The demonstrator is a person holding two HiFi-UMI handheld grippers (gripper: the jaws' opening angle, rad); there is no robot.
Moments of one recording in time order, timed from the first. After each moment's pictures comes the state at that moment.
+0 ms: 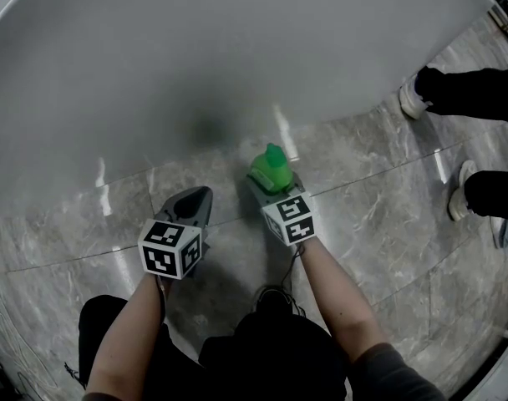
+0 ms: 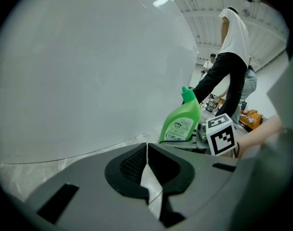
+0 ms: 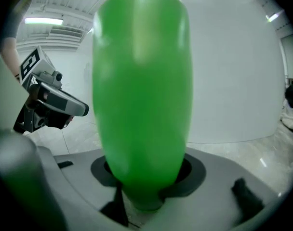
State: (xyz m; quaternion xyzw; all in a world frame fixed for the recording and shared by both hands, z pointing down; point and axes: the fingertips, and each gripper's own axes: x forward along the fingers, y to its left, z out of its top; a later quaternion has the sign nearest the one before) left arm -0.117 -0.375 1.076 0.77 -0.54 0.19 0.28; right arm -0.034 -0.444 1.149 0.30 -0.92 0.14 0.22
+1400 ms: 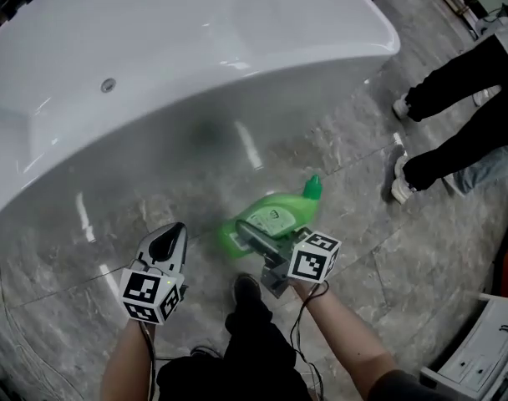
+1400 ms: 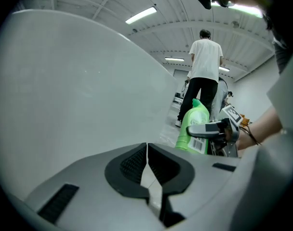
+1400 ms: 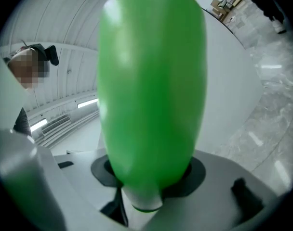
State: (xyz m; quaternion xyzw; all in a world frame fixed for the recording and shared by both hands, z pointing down) left arm -0.099 -0.366 0.830 0.81 -0.50 0.16 0.26; right arm 0.018 -0.390 0.840 0.24 -0.84 0.48 -0.03
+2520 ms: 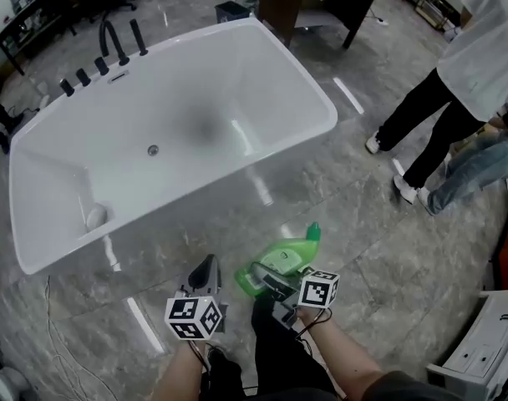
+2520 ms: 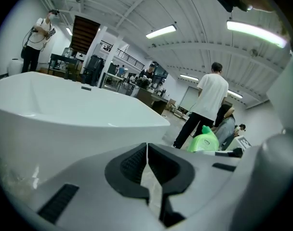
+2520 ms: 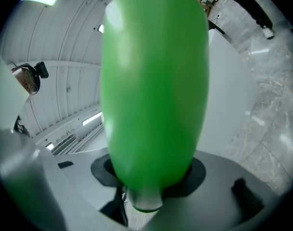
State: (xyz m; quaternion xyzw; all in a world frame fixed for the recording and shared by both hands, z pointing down) left arm -0.078 -0.309 0.513 0.76 -0.55 0.08 0.32; right arm 0.023 -0.299 0.534 0.25 -0.79 0.55 -0.07
